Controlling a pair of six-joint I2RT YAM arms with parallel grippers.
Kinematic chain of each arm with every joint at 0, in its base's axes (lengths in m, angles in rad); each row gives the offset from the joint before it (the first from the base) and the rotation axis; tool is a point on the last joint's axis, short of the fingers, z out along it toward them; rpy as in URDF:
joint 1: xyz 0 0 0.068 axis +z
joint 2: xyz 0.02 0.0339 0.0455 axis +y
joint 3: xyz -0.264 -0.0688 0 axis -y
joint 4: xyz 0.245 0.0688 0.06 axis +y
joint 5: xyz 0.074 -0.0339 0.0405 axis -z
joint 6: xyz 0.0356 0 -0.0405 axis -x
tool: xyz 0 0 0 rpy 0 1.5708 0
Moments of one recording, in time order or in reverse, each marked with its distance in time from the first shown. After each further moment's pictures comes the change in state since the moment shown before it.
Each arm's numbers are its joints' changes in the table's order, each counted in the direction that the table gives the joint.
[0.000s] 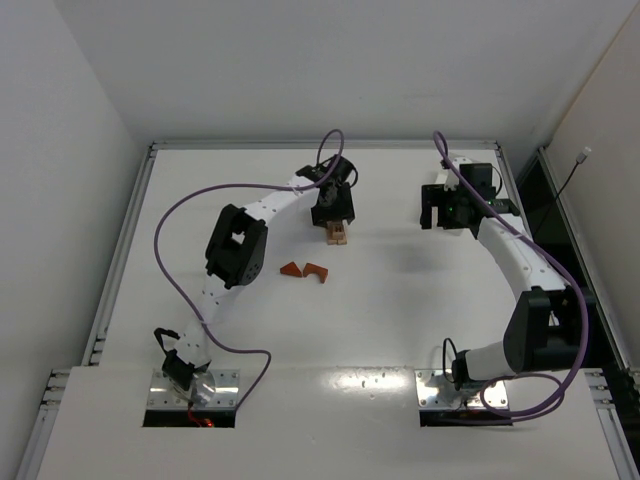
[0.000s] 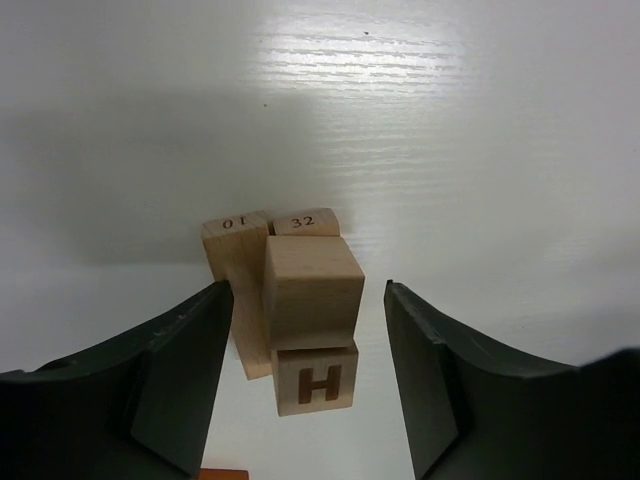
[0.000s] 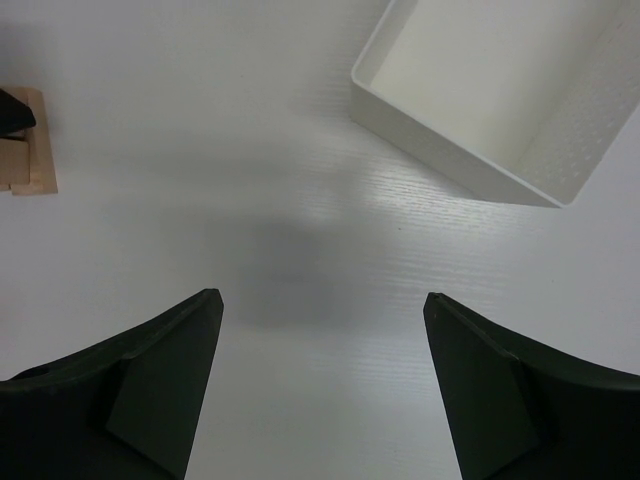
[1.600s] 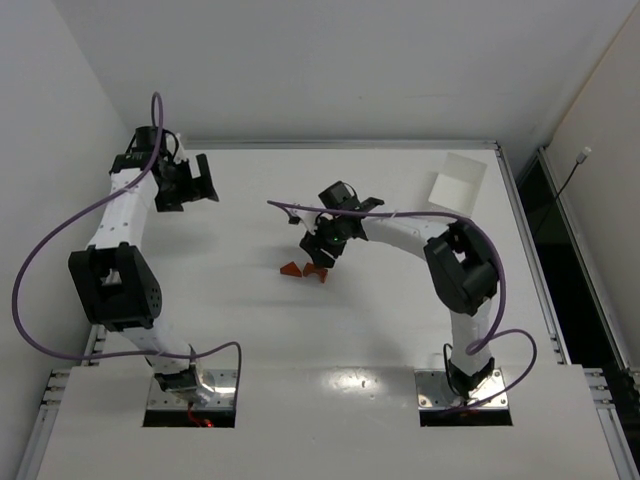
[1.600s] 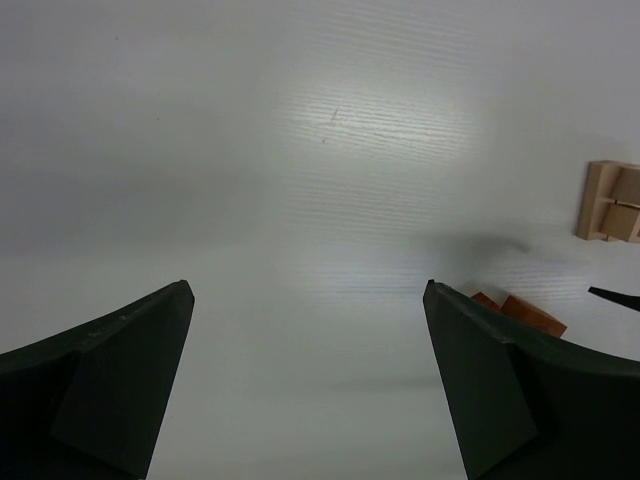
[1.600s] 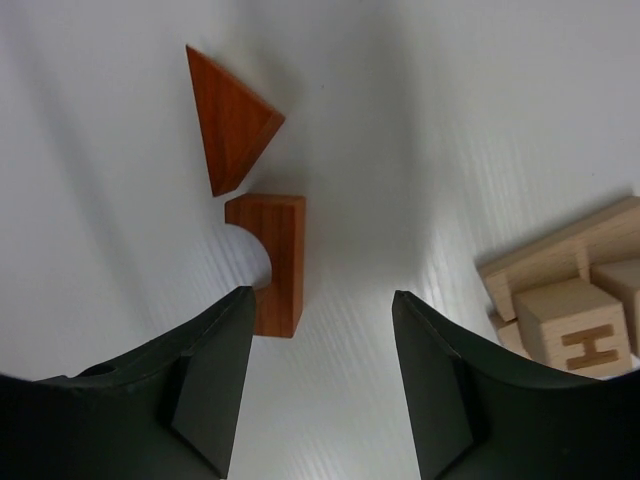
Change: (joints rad) left arm 0.754 -0.722 -0.544 0.079 0.277 -0.576; right arm 0.629 0.547 0.306 -0.011 -0.303 0.453
